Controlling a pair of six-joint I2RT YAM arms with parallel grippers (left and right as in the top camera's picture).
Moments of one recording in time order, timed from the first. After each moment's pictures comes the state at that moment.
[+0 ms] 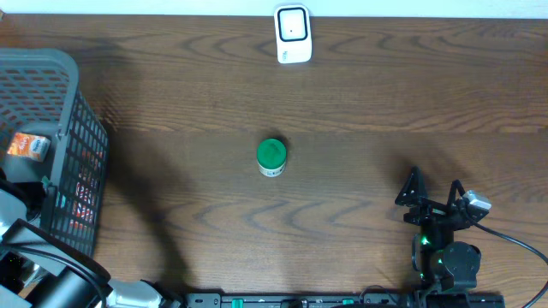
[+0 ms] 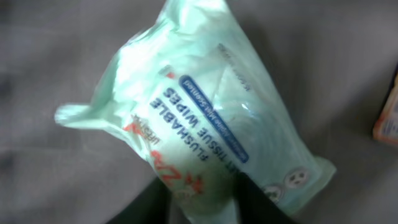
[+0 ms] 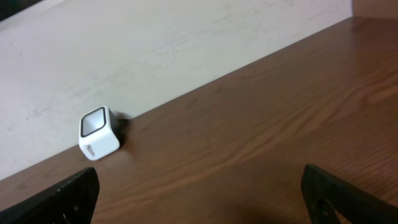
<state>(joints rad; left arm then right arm) 0.93 1.68 1.03 -0.55 -0.03 -0.75 0.03 0.02 0.01 -0.06 0.16 0.44</state>
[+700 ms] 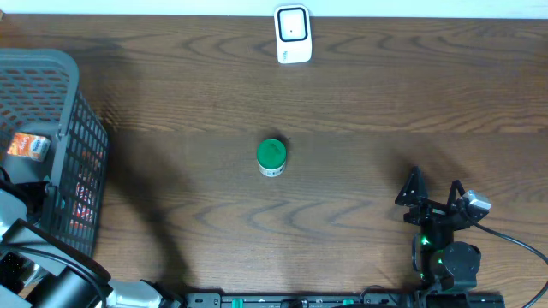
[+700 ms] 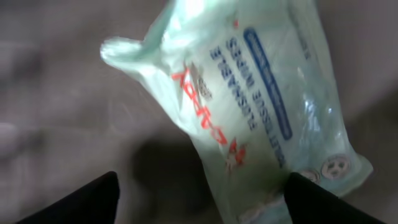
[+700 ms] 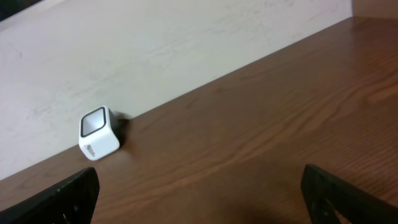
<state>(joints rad) 0.93 1.68 1.03 -0.61 -0.06 -0.74 0.03 0.02 0.01 -0.06 0.16 0.44</state>
